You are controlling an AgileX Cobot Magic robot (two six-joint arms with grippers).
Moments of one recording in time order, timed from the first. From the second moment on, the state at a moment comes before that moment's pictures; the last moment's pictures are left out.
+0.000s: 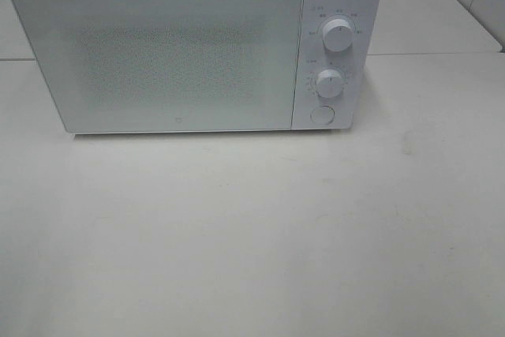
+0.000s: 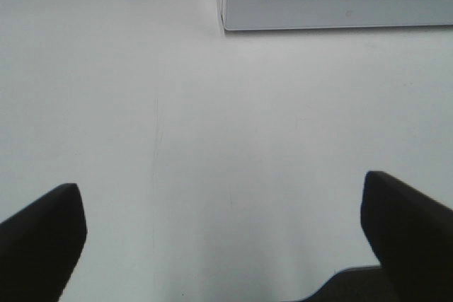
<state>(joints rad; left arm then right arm) -0.05 0.12 -0.52 -0.05 1.07 0.00 0.14 0.00 -0.50 -0.03 1.01 0.03</state>
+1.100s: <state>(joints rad) -0.05 0.00 -0.52 -0.05 1.07 0.00 0.14 0.00 -0.50 -0.03 1.01 0.03</state>
